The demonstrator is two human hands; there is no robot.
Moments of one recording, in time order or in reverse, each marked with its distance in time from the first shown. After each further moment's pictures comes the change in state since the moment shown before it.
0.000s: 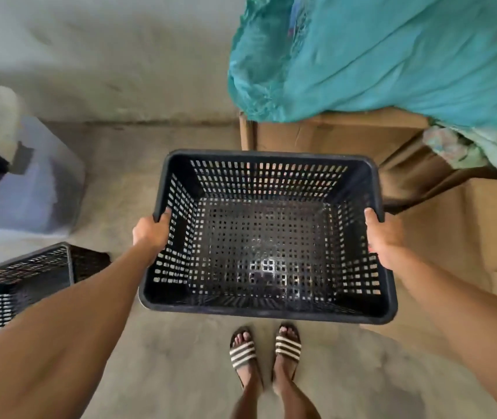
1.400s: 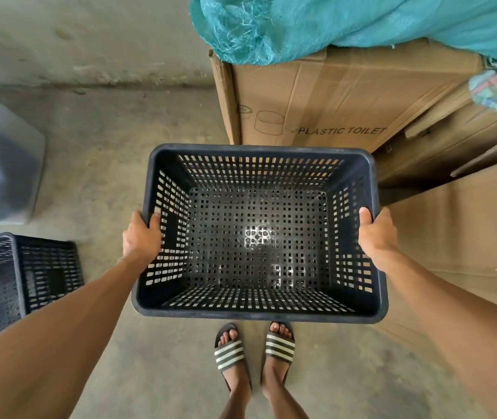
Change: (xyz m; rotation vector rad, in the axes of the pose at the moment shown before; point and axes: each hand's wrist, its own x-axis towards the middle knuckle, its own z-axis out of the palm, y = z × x) left_hand 0.064 -0.055 0.133 0.041 -0.008 0.040; right_hand 0.094 0.088 0.083 -0.239 -0.029 -0.063
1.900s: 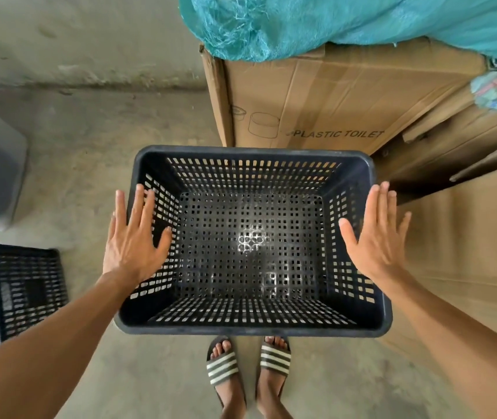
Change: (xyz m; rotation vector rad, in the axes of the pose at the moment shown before) left_hand 0.007 -0.016 0.012 0.647 0.148 0.699; right_hand -0.008 0.014 -0.001 -0.533 0.174 -0.593
